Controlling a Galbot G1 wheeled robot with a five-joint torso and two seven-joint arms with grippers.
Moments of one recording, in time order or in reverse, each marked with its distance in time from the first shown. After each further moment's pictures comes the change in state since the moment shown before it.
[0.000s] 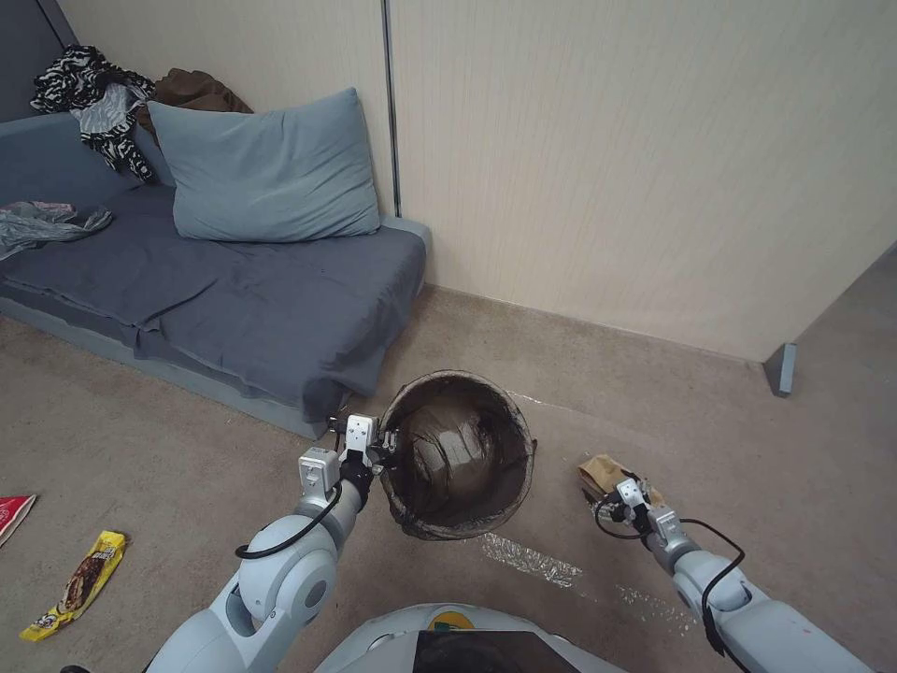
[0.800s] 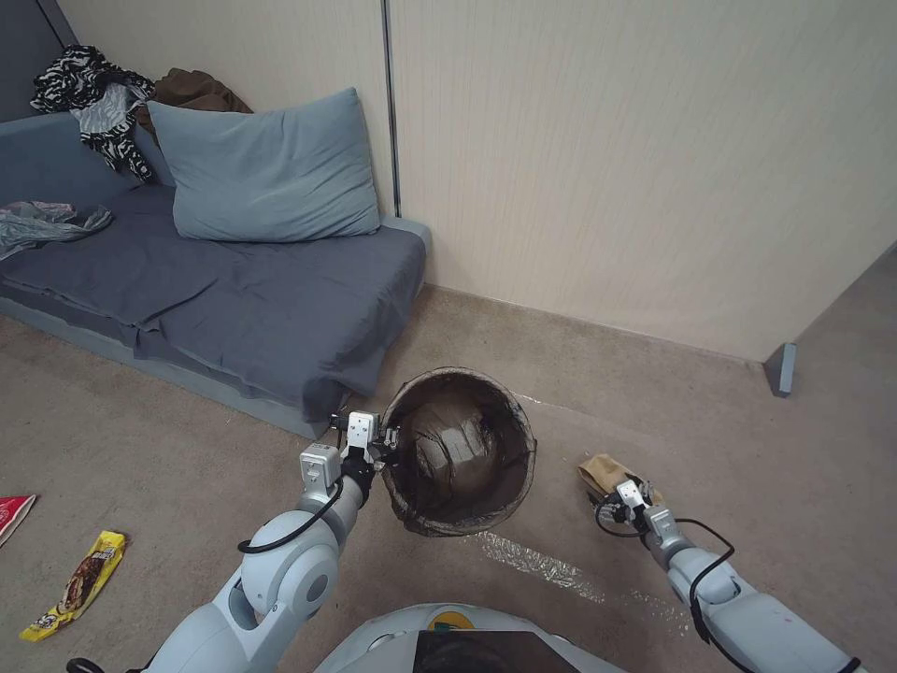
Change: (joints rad) left arm -0.018 -0.001 0.005 0.007 -0.019 0.001 -0.003; right arm 0.070 0.041 -0.027 -0.120 -0.042 -0.009 0.015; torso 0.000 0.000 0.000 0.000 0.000
